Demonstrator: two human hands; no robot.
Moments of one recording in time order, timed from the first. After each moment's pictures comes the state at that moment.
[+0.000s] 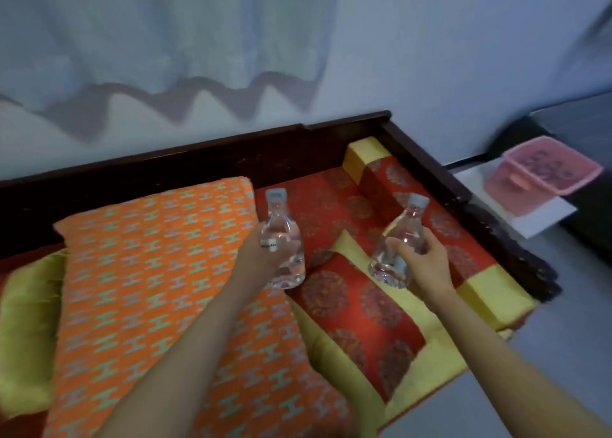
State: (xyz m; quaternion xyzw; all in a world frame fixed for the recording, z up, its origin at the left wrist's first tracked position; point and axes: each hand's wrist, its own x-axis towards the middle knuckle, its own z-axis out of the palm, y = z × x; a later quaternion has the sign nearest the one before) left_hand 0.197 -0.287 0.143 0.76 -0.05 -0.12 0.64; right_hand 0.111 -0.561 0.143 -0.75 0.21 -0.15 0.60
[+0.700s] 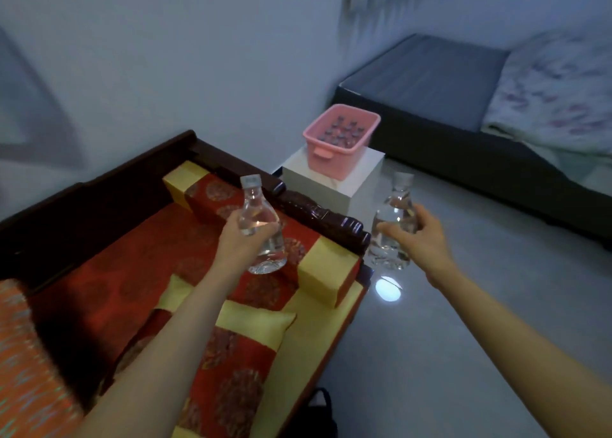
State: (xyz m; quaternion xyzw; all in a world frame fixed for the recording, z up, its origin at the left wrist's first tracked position) left_hand 0.087 -0.723 0.183 0.75 -0.19 -0.21 0.60; right_hand -0.131 -0.931 0.195 -0.71 0.36 -0.29 0.52
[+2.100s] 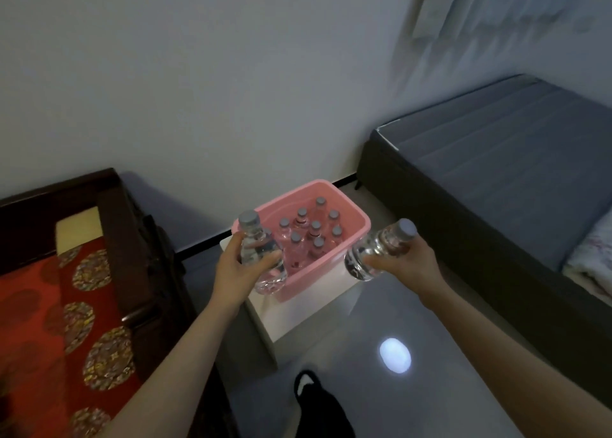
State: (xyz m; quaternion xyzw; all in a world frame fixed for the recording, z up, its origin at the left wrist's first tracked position) left_hand 0.256 -1.332 0.125 0.73 -0.10 -0.10 0.66; right_hand 0.131 -1.606 0.166 -0.79 0.25 -0.09 0.55
